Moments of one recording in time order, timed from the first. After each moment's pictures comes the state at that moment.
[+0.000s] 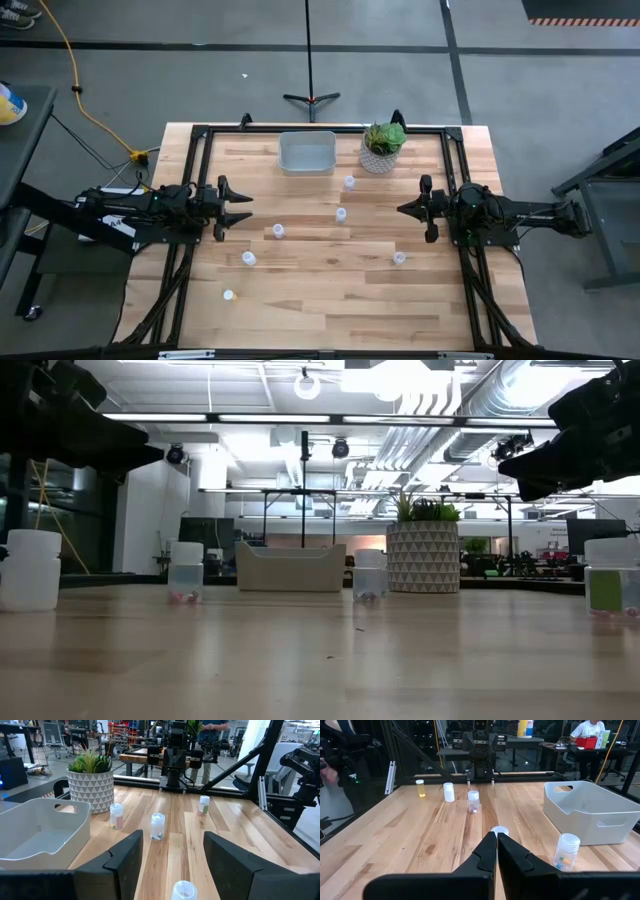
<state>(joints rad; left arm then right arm) -0.10 0.01 0.06 -0.09 -0.18 -0.08 -0.11 0.14 0.01 0.03 -0.11 0.02</state>
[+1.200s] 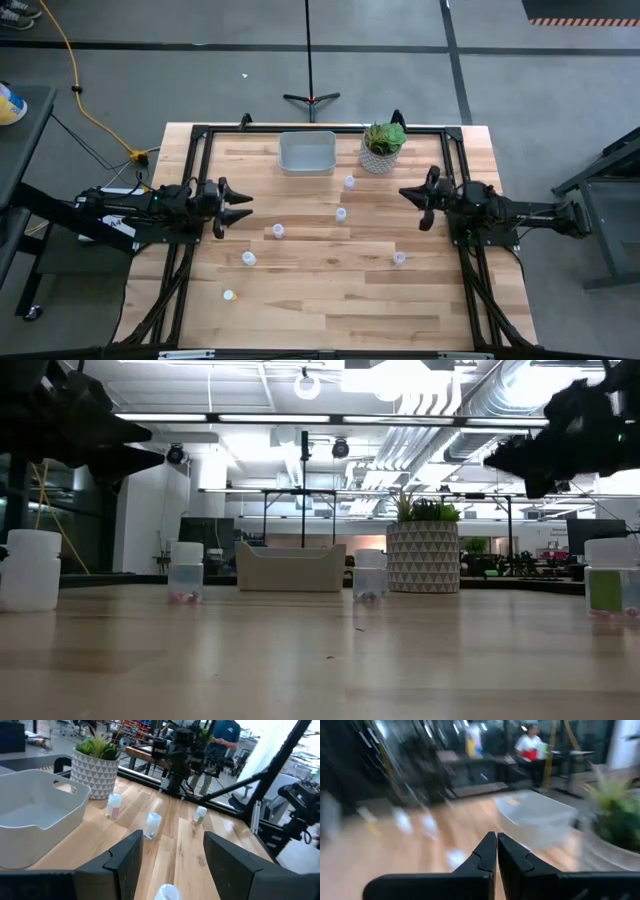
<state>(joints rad) -0.10 0.01 0.06 -0.09 -0.22 -0.32 -0.12 0.14 0.01 0.15 0.12 0.17</state>
